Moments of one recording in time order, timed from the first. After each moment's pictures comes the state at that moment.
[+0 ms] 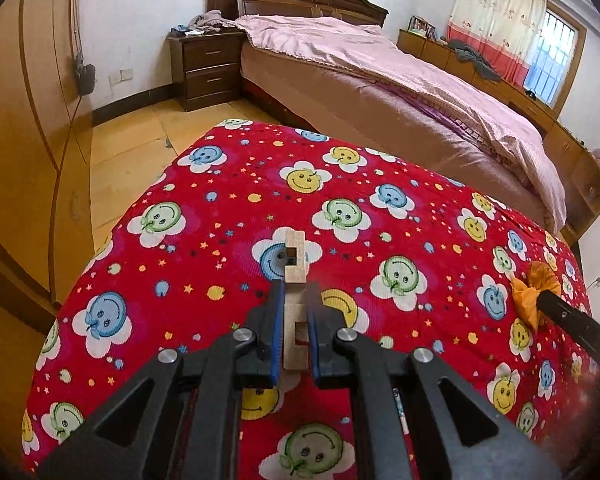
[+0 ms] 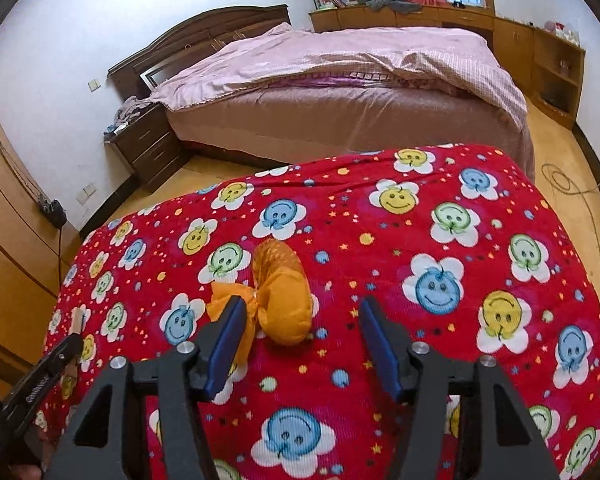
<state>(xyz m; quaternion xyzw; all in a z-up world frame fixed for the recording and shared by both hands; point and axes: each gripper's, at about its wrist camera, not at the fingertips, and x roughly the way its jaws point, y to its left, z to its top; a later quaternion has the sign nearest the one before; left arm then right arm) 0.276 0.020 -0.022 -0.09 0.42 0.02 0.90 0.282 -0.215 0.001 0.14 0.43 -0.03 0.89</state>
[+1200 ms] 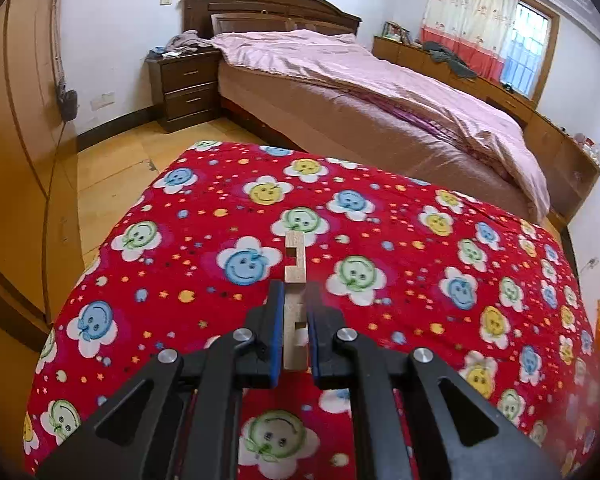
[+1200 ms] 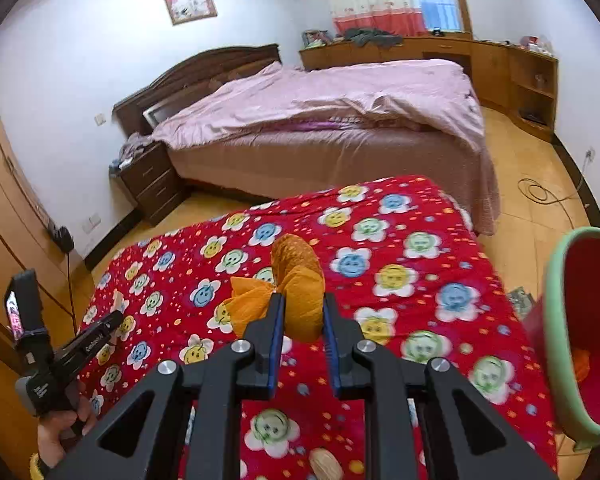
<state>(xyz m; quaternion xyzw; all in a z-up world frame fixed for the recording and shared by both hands) 0.262 -0.002 -0.008 -0.07 0.39 -0.02 0.92 0.172 -0.241 0.068 0.15 0.36 -0.05 0.92</state>
